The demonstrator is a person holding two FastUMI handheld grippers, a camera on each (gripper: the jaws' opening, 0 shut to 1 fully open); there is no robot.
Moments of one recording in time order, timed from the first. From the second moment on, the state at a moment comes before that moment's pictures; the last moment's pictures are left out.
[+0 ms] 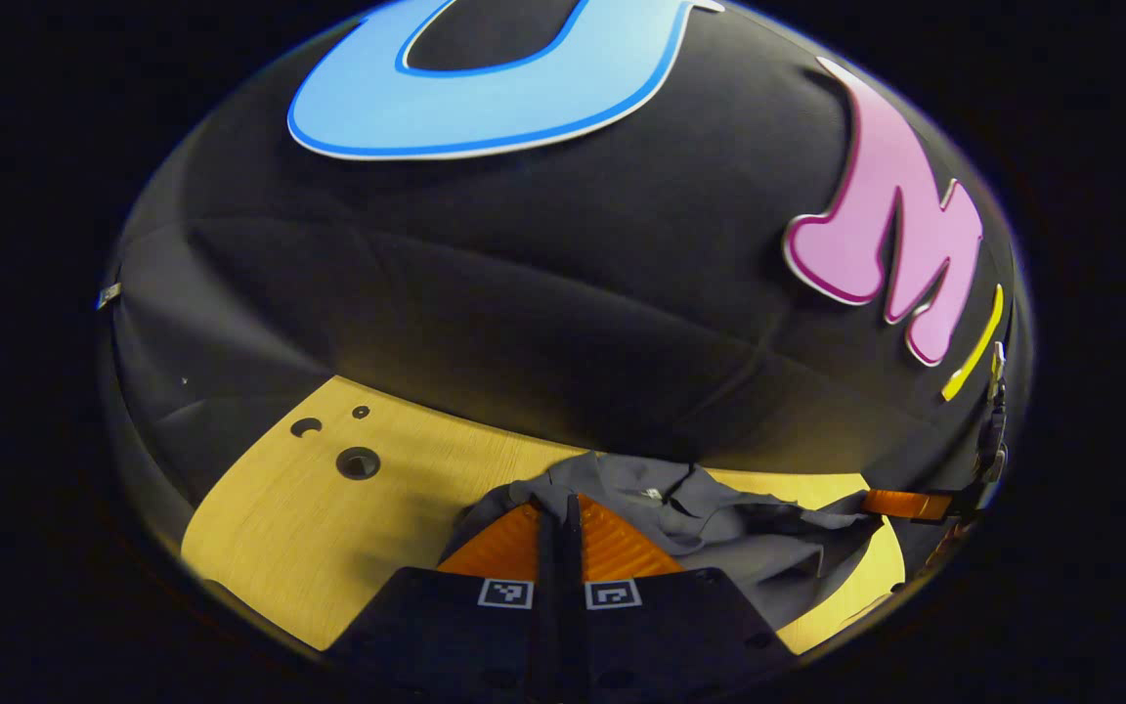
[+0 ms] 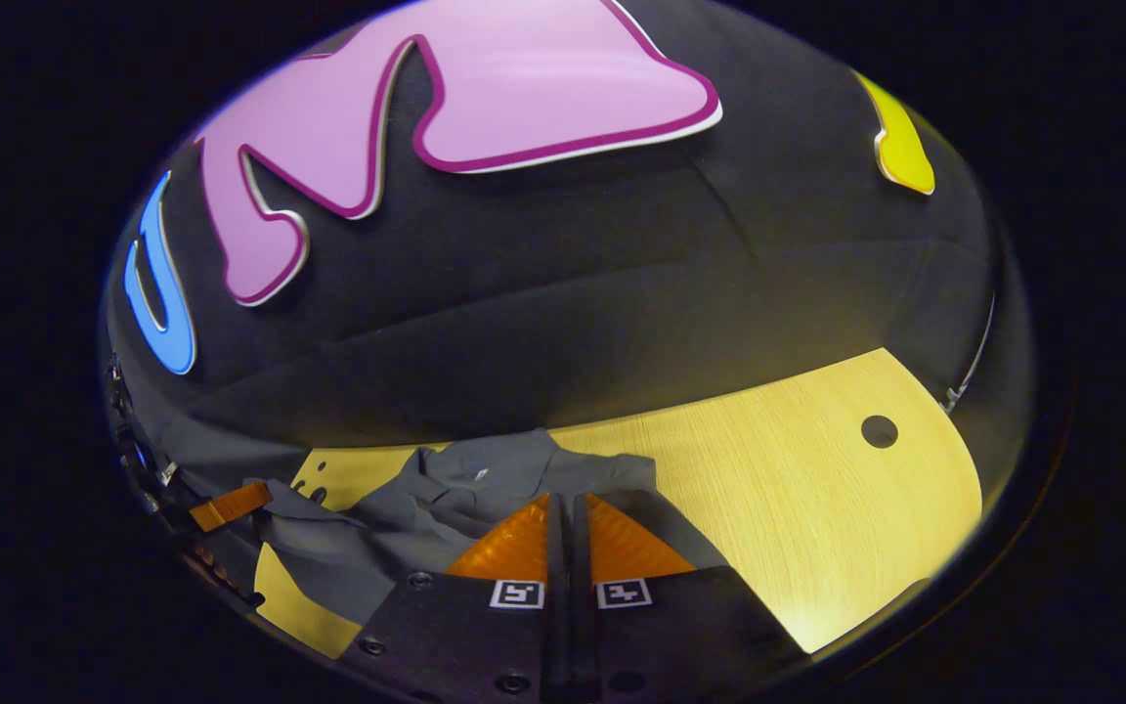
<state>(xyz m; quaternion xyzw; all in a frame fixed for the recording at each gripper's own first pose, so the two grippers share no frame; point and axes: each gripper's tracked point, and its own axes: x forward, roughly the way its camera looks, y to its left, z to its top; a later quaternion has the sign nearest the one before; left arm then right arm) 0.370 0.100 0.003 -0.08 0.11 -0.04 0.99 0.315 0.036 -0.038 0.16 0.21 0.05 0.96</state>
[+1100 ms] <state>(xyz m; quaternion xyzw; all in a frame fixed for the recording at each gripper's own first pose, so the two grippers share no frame) 0.374 0.092 0.020 -0.03 0.08 -0.04 1.00 0.310 0.028 -0.043 0.11 0.16 0.01 0.98</state>
